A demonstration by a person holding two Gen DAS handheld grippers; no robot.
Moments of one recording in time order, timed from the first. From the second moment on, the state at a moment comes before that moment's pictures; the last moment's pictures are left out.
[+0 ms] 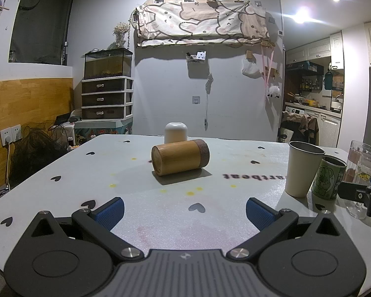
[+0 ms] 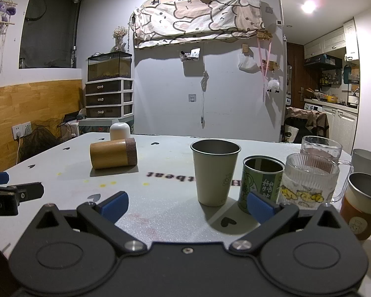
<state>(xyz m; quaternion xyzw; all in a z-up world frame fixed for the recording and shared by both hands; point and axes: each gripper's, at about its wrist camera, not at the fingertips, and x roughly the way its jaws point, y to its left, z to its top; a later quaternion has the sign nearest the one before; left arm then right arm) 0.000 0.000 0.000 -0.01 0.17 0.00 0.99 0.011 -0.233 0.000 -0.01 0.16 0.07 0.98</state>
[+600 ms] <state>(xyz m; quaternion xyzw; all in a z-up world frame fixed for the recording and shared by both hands) 0.000 0.000 0.000 0.00 0.17 0.00 0.99 0.010 -0.233 0.001 -0.01 0.16 0.07 0.98</state>
